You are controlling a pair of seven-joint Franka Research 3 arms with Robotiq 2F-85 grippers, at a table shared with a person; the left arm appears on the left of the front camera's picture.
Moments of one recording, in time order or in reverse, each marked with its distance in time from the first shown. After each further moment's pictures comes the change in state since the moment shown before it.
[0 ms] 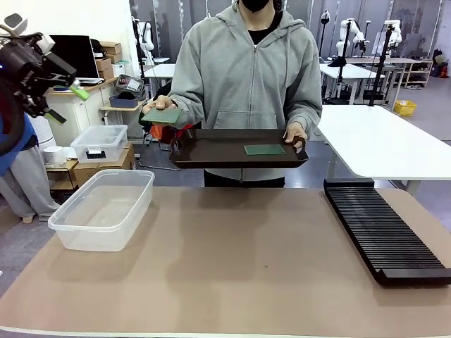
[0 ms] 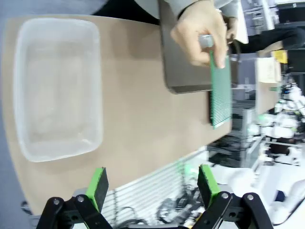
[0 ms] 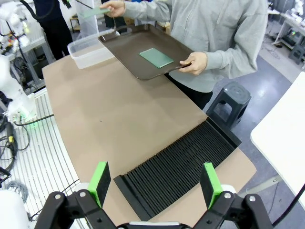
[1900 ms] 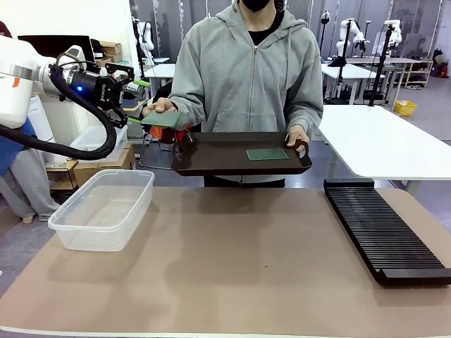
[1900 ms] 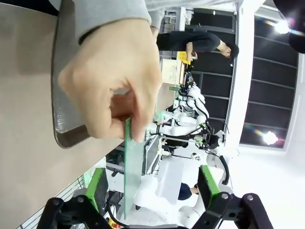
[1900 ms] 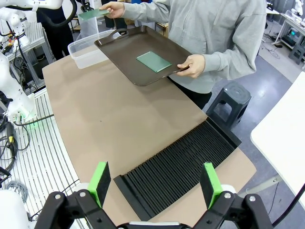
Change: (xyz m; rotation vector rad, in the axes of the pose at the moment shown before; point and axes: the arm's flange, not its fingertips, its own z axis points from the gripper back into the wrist) left arm 0.065 -0.012 -0.125 -0.544 0.065 0.204; right arm 0.000 0.000 0.000 0.000 0.000 0.000
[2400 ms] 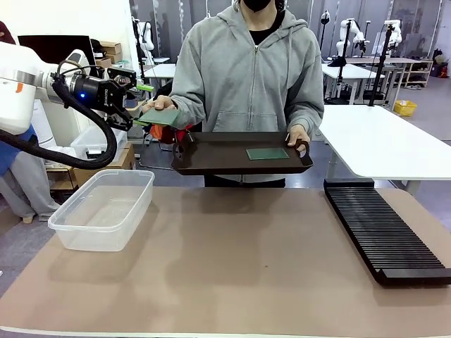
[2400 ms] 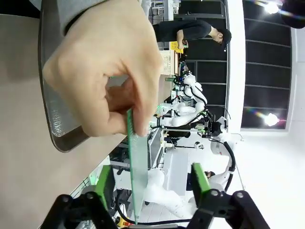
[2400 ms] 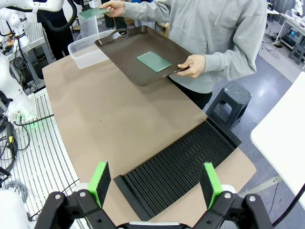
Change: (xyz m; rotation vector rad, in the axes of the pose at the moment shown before) left arm -0.005 0.011 -0.011 -0.035 0.035 -0.101; right arm 0.000 0.000 0.000 0.000 0.000 0.000
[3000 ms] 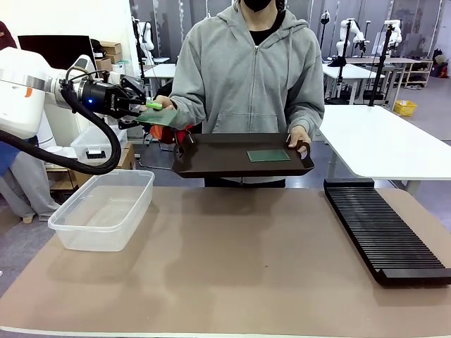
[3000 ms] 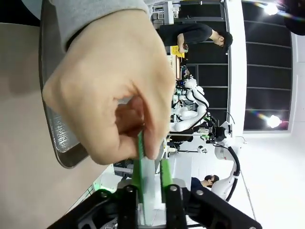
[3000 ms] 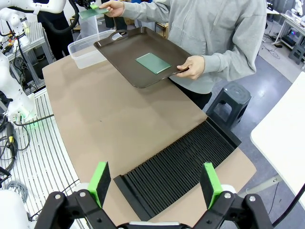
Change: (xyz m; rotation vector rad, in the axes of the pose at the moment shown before) left arm 0.009 0.010 -0.012 0.005 -0.025 -0.021; right arm 0.000 0.000 0.000 0.000 0.000 0.000
